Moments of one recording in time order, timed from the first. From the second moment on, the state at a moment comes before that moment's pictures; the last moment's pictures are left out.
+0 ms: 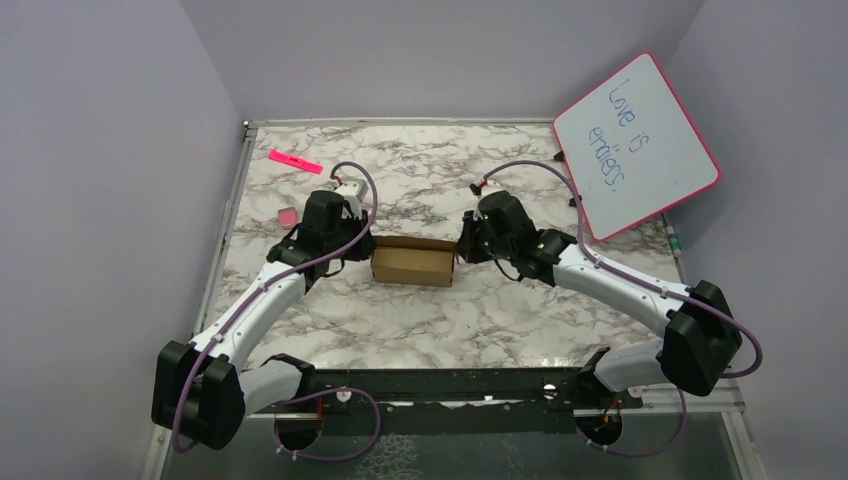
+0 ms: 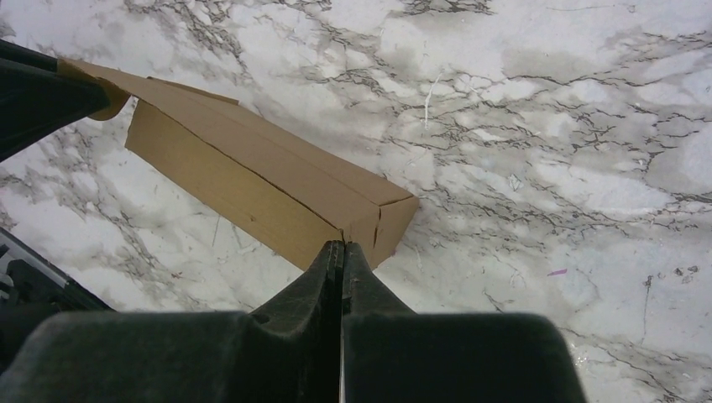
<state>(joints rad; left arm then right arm) -0.36 1.13 0.77 -0.32 0.17 -0.25 0.77 1.37 0.96 -0.25 0.07 0.47</state>
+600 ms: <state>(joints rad) -0.36 1.13 0.77 -0.32 0.20 -0.29 0.77 1.40 1.01 -0.27 0.07 0.57</state>
